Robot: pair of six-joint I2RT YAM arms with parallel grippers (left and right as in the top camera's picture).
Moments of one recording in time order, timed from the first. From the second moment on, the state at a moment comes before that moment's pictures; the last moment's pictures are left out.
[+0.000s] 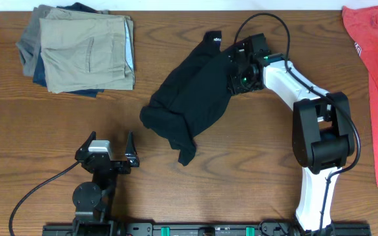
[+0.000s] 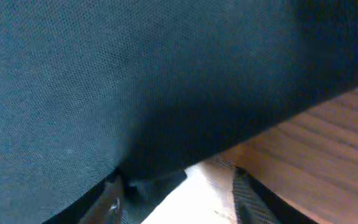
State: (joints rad) left arm -0.05 0.01 0.02 -0.11 0.02 -0.09; right arm 0.25 2.18 1.54 -0.60 -0.19 0.00
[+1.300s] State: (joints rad) left arm -0.05 0.01 0.02 -0.11 0.02 -0.09; right arm 0.25 1.47 1.53 -1.15 -0.04 0.18
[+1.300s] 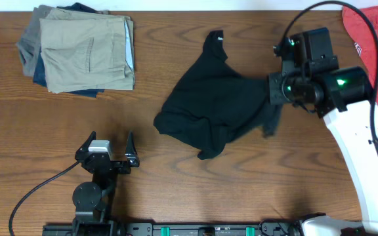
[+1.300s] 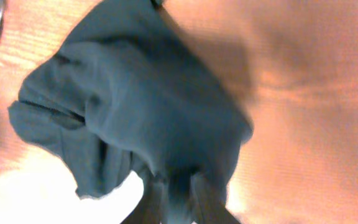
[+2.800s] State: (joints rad) left arm -0.05 0.01 0.02 -0.11 0.02 -0.09; right arm -0.16 1.49 1.08 -0.98 0.02 0.45
